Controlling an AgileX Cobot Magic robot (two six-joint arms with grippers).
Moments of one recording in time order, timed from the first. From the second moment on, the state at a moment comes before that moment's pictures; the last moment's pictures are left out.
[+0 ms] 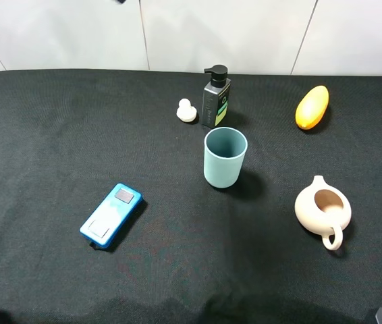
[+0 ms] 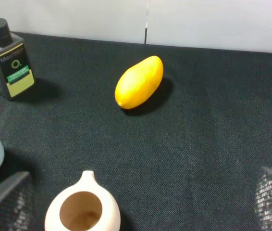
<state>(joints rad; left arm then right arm) -0.67 1.45 -1.62 0.00 1.18 0.06 0.07 -0.01 -0.50 0.06 1.02 -0.05</state>
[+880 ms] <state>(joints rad) -0.67 0.85 -0.97 -0.12 1.14 0.15 0.07 -0.01 -0.50 0.06 1.02 -0.05</state>
